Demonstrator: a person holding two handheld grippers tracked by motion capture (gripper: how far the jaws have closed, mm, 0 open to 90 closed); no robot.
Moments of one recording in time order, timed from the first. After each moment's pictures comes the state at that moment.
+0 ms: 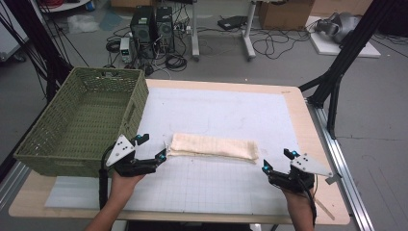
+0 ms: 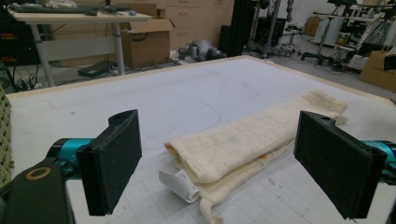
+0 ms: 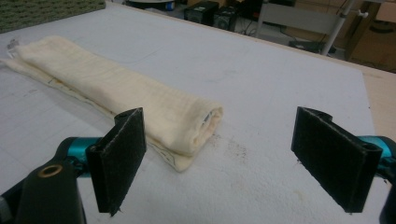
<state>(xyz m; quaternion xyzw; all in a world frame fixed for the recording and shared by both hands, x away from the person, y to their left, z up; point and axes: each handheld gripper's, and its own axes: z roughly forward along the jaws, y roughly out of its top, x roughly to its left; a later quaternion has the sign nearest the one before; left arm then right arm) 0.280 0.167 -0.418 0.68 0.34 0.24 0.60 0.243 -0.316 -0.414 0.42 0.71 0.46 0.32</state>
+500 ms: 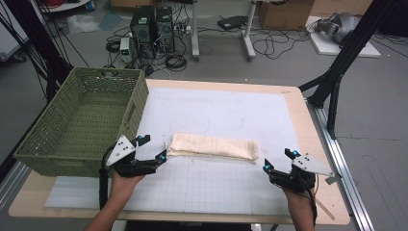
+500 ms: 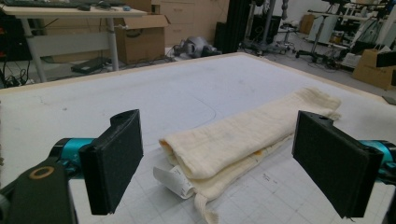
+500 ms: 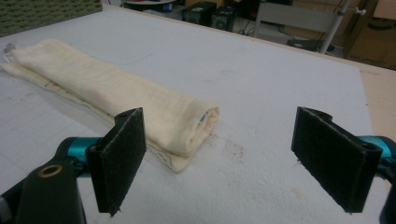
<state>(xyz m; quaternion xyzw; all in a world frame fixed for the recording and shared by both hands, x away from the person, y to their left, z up) 0.281 0.166 -0.420 0.69 0.33 0.23 0.60 0.244 -0.318 -0.415 0.43 0.71 0.46 0.32</state>
